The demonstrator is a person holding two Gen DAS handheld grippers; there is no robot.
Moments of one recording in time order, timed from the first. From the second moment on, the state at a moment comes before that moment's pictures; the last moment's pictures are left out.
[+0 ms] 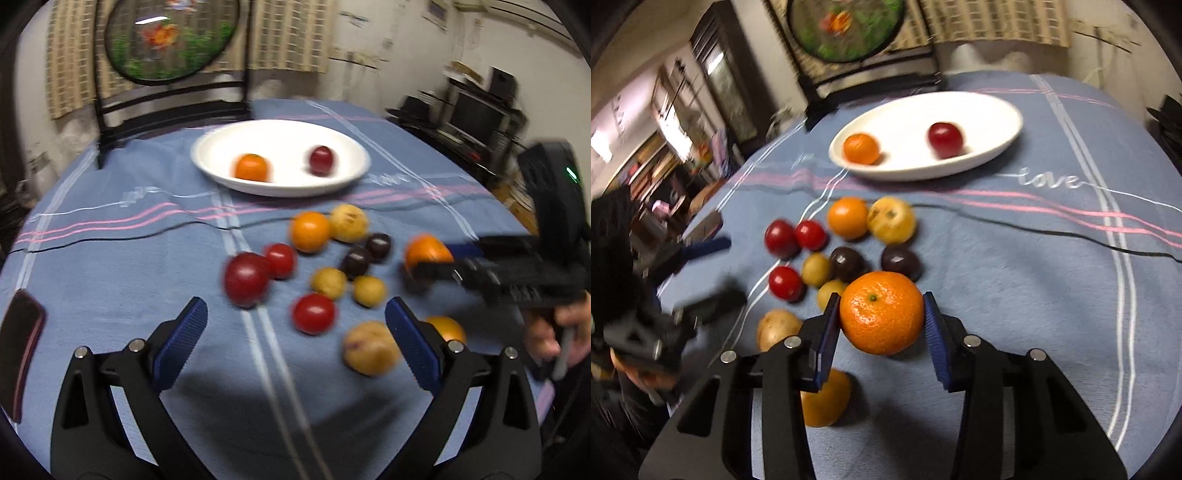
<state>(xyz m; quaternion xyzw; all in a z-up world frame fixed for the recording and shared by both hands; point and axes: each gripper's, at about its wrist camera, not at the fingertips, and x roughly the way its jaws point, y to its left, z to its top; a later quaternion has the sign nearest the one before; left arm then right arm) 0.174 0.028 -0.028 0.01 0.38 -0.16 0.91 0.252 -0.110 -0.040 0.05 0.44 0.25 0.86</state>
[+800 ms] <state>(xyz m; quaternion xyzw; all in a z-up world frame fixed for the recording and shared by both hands) 0.164 -0.010 -0.055 0.06 0.44 -0.24 0.86 0.248 -0.112 -0.042 0.05 0.44 0.24 0.86</state>
